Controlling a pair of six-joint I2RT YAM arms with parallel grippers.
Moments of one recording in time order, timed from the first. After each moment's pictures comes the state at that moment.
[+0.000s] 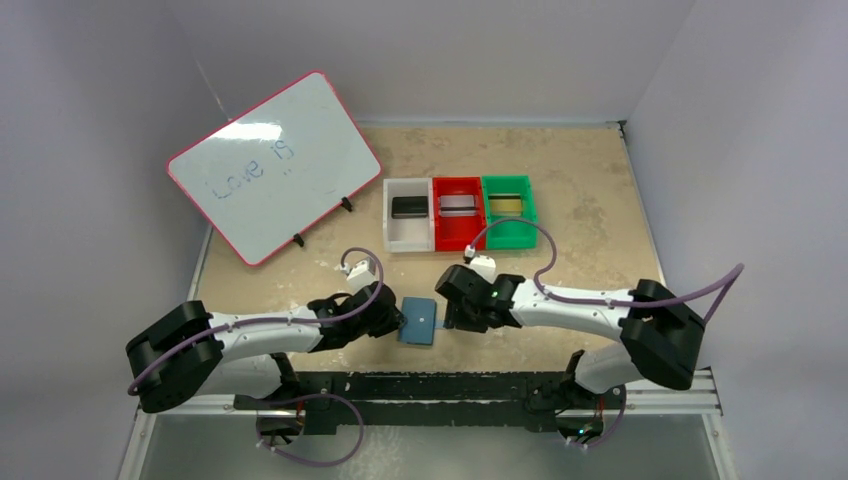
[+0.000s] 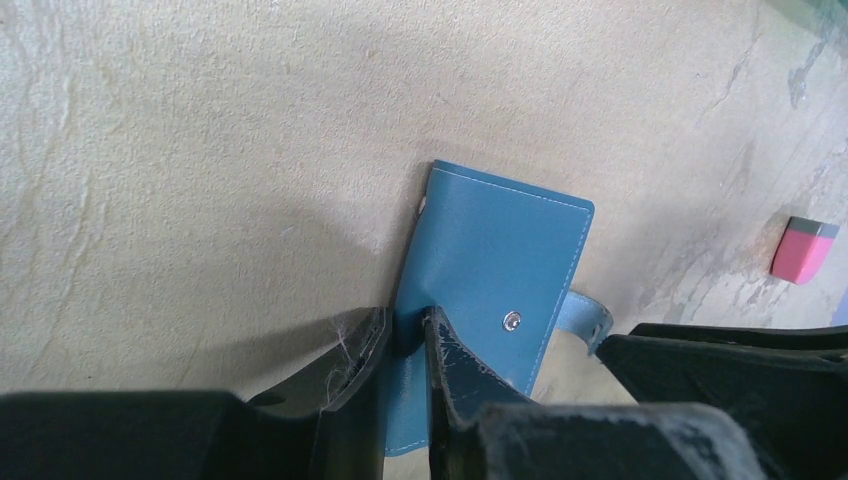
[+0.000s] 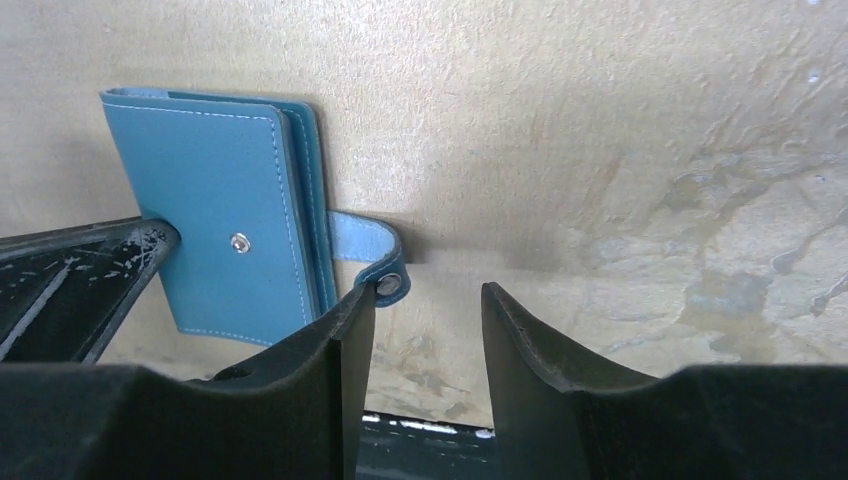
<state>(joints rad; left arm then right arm) -1.01 1.22 0.41 -0.07 -0.29 -1.27 1.06 1.44 0.79 -0.56 0.27 1.15</state>
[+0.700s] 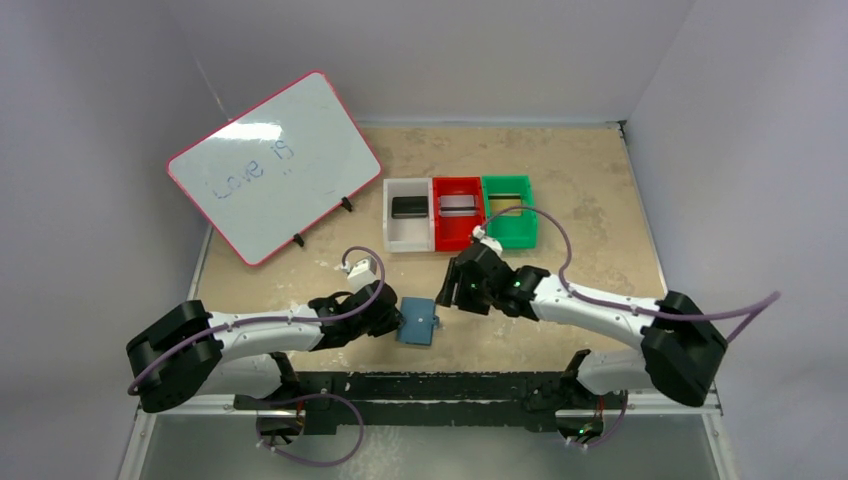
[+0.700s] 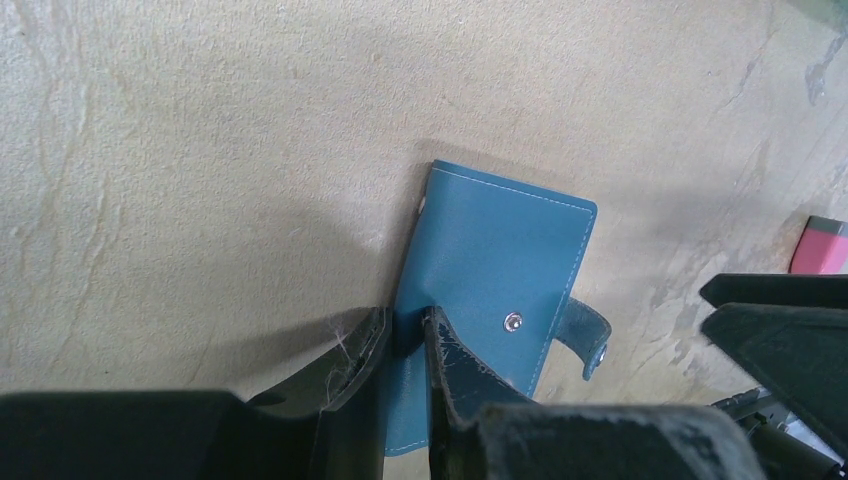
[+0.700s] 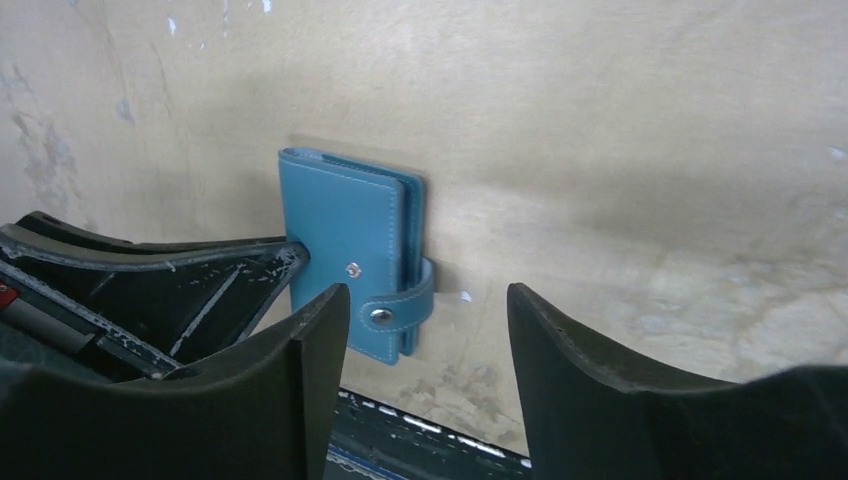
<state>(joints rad) -1.01 1.23 0.44 -0.11 -0.30 -1.25 0.89 1.25 0.68 -0.35 0.12 1.04</state>
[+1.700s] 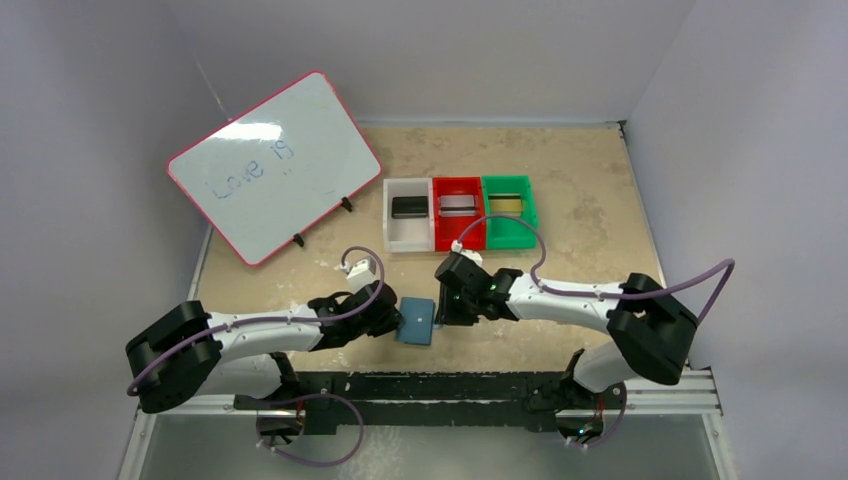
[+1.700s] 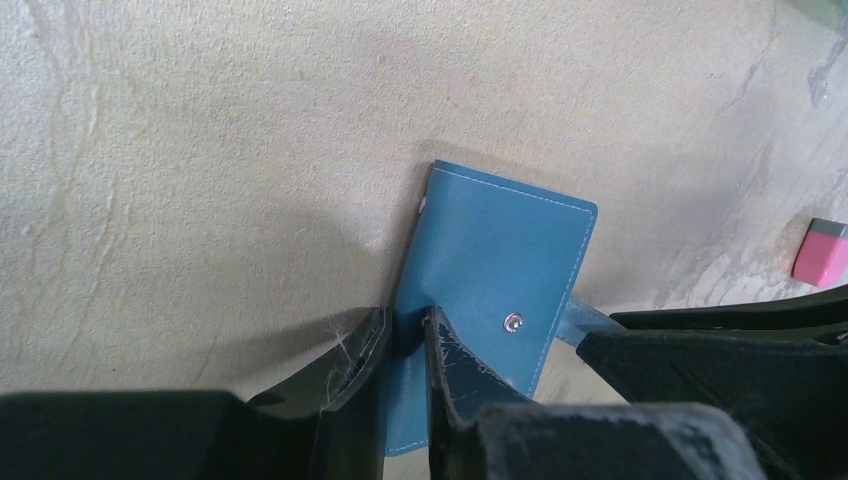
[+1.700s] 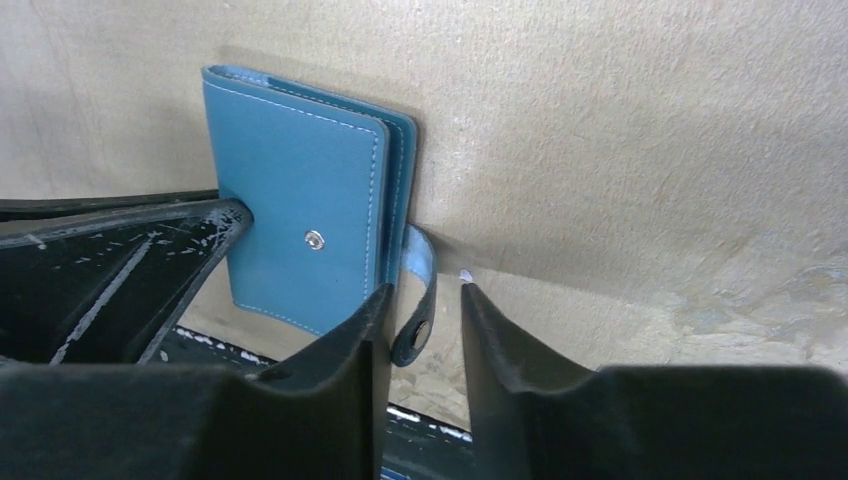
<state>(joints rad) -1.01 1.22 0.44 -0.12 -0.31 -1.25 0.99 1.46 0.76 -0.39 0.09 1.01</state>
